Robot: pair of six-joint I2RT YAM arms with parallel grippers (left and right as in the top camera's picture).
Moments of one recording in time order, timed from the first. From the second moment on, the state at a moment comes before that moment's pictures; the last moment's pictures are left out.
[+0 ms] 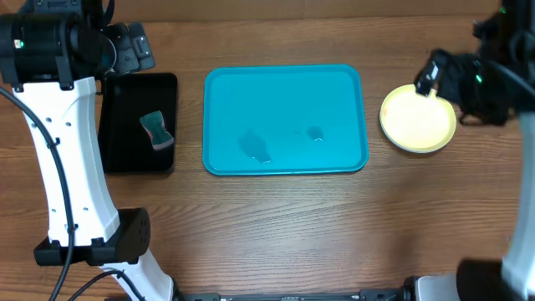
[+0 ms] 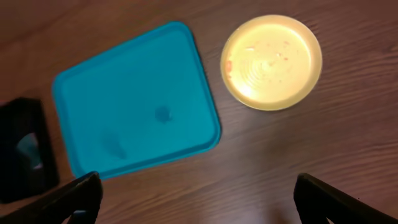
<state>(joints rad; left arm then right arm) 0.01 1.92 2.59 -1.69 -0.20 -0.28 -0.05 1.58 2.16 -1.63 -0.14 0.32</state>
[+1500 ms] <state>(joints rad) 0.01 1.94 2.59 -1.69 -0.19 -0.29 0.04 0.57 0.56 -0.13 -0.15 -0.01</state>
